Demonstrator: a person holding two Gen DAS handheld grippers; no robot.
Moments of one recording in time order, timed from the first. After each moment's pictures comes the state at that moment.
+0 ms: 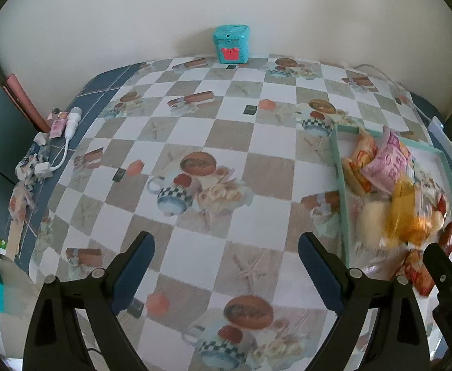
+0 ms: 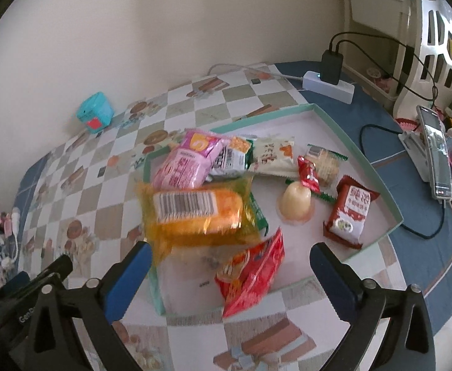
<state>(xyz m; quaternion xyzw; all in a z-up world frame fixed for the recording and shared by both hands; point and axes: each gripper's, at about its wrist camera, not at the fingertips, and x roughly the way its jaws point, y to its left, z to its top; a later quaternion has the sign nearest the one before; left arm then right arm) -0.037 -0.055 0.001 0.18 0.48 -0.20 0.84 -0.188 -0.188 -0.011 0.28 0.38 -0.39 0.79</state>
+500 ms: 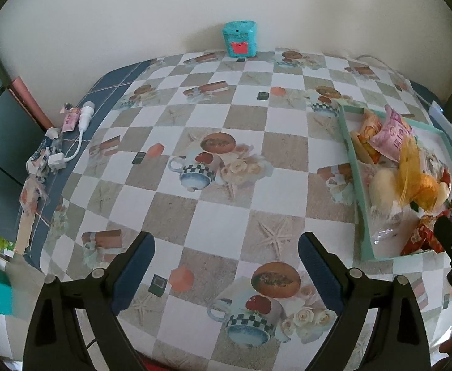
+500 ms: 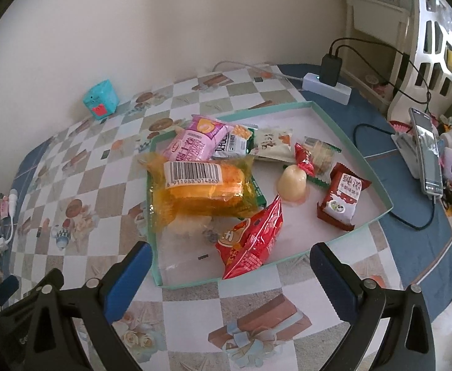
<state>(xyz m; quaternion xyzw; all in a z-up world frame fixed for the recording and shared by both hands) -0.056 -0.021 -0.002 0.20 0.47 -0.19 0.84 -0.196 -0.165 -0.009 0.25 0.39 -0.39 0.79</state>
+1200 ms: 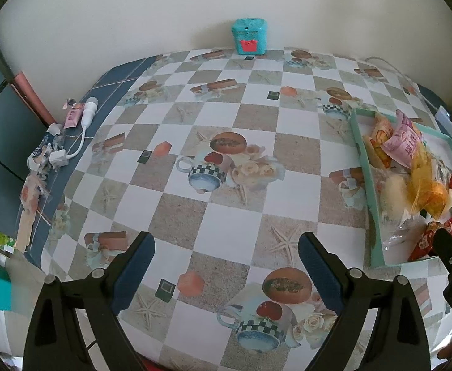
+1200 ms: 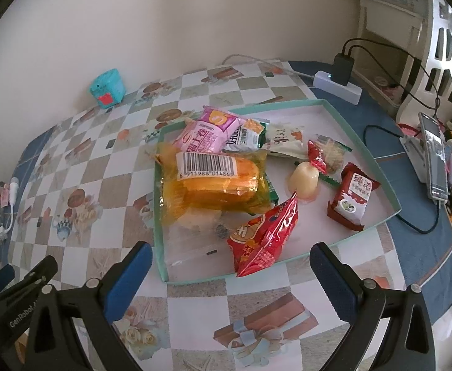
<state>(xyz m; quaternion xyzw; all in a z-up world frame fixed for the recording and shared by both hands) -0.042 -0.015 -0.006 0.20 0.48 -0.18 0.84 -0.184 -0.161 -0.015 0.25 0.41 -0.38 0.79</state>
